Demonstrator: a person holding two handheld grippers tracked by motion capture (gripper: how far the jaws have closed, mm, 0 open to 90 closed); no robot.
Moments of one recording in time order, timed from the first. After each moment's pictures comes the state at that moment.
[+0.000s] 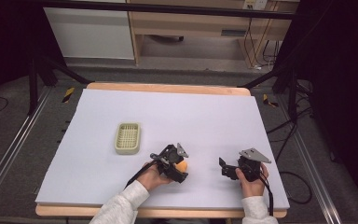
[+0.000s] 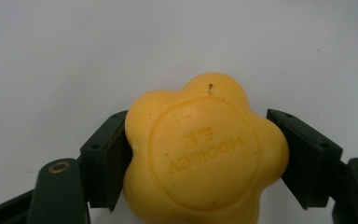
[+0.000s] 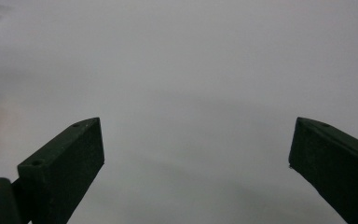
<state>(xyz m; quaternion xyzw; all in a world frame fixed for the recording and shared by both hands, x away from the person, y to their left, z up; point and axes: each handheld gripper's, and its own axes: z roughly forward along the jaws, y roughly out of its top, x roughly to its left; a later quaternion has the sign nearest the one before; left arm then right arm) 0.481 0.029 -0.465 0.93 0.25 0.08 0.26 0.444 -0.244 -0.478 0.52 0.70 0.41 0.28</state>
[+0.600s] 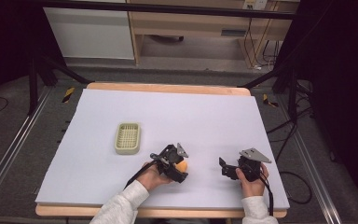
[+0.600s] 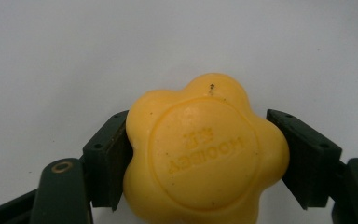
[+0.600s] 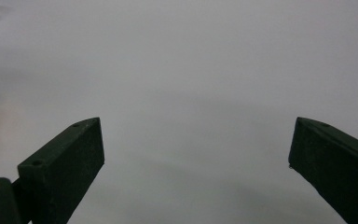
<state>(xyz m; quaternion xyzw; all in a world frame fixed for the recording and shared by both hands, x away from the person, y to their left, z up) 0.481 0.029 -0.465 0.93 0.24 0.08 0.27 0.444 -0.245 -0.478 0.52 0.70 0.41 0.28</state>
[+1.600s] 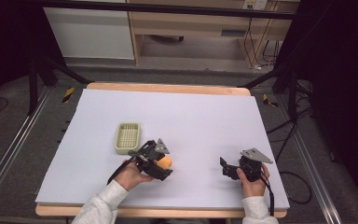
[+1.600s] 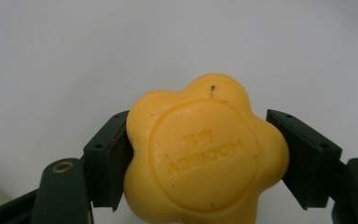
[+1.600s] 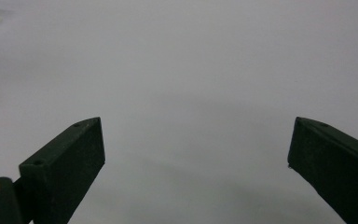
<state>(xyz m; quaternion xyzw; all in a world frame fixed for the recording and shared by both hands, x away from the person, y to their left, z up) 0.472 0.092 -0.432 0.92 0.25 0.09 0.28 0.443 -0.247 -0.477 0.52 0.69 0.41 0.28</state>
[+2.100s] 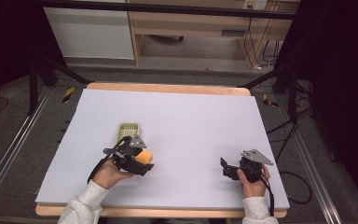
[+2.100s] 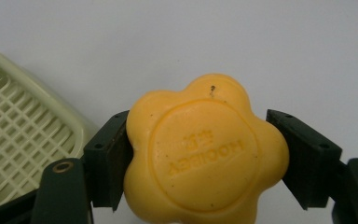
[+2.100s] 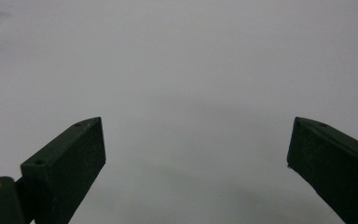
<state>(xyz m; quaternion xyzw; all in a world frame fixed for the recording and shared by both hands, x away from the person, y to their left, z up) 0.472 0.149 -0.419 0.90 0.30 0.11 0.30 0.441 -0.248 -0.480 0.52 0.69 0.41 0.29</state>
